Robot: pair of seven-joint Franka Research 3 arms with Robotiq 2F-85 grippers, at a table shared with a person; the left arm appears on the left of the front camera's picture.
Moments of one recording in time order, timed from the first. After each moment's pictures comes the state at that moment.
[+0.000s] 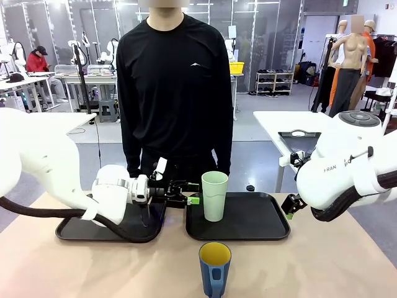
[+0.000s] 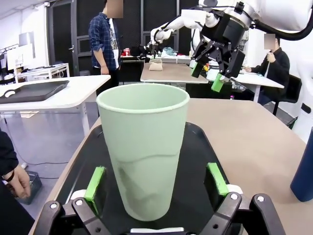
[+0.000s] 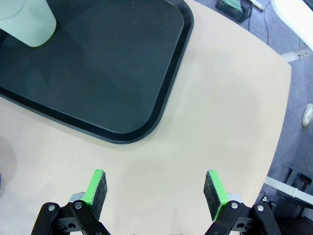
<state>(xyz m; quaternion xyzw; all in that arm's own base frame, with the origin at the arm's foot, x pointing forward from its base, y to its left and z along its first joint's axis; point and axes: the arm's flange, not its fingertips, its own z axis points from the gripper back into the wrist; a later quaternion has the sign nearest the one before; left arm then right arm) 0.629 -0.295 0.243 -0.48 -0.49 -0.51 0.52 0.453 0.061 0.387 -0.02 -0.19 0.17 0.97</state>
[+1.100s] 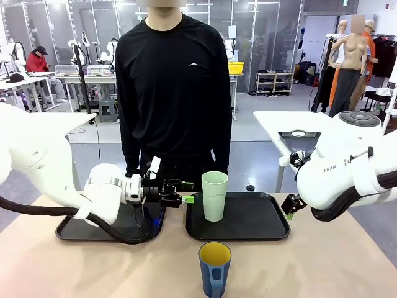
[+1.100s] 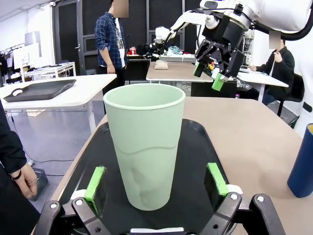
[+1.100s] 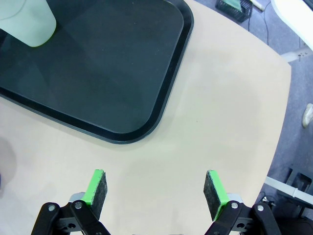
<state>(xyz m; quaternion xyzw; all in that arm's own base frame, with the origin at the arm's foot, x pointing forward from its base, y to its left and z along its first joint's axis) 0.623 -0.278 0.249 -0.47 -0.50 -0.51 0.52 0.453 0.061 0.387 -0.02 -0.19 0.17 0.97</state>
